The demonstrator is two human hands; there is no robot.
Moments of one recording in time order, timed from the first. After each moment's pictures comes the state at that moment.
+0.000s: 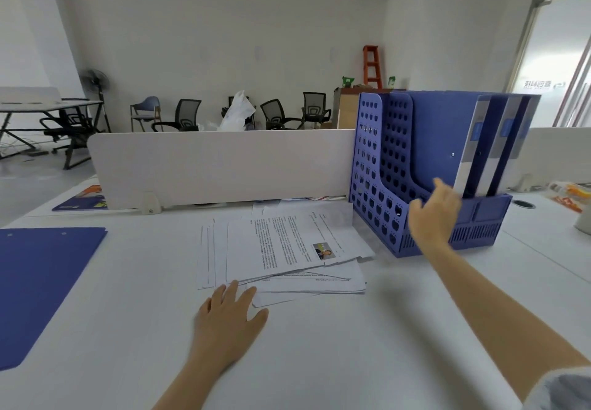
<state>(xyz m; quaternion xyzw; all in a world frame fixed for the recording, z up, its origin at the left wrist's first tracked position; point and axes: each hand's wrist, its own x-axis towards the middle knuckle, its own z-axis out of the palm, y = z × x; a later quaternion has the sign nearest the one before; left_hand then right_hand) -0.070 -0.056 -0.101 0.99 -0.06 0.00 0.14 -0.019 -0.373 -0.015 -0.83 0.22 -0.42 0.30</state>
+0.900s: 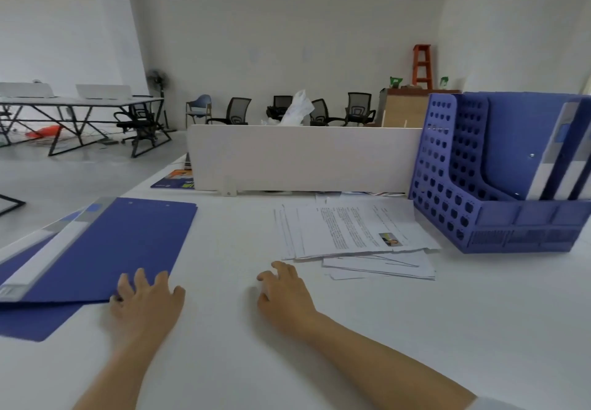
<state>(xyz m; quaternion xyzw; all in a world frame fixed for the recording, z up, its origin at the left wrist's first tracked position) -0.108 0.154 -0.095 0.96 0.24 0.10 0.14 -0.094 -0.048 -0.095 -0.96 -0.18 -0.01 0.21</state>
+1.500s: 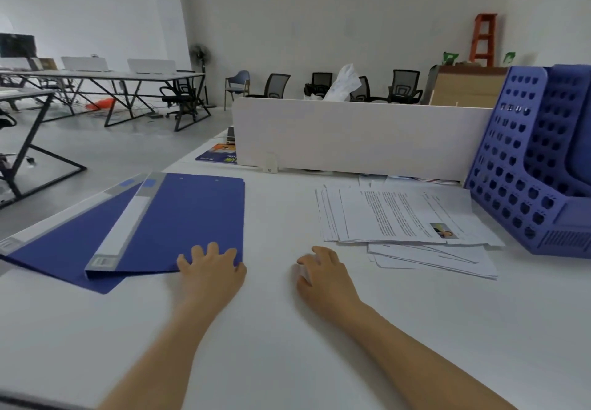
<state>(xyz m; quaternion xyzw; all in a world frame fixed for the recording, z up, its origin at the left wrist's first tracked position) -0.108 0.141 -0.093 0.99 0.16 0.05 0.00 -0.090 -0.042 -0.104 -0.96 -0.19 -0.02 0.18</state>
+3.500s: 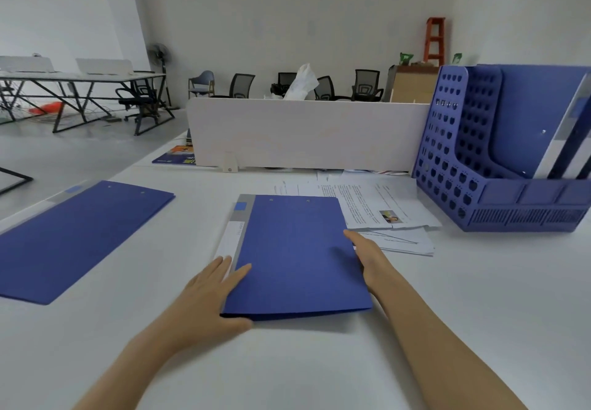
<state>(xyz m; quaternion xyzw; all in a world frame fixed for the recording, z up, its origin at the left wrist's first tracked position) -0.161 0.102 -0.084 0.97 -0.14 -0.03 0.19 -0.091 -0.152 -0.066 -0.67 0.15 0.07 0.72</state>
